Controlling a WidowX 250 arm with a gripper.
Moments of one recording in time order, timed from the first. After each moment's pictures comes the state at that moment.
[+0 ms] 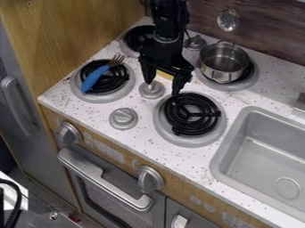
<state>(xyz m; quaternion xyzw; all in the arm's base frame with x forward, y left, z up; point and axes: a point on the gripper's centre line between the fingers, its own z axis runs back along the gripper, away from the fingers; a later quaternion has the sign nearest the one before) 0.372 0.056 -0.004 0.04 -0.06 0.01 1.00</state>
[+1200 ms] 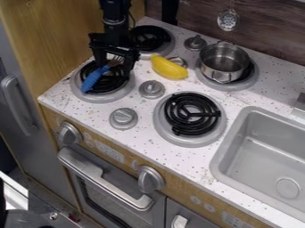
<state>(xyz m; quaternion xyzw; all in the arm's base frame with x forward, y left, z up) 0.375 0.181 -0.017 0.06 -0.01 0.12 0.99</state>
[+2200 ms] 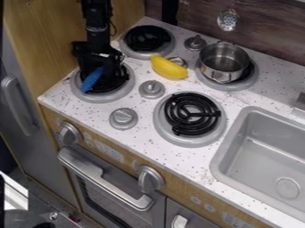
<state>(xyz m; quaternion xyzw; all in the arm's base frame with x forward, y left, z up) 0.363 0.218 -0.038 0.06 0.03 0.15 0.99</state>
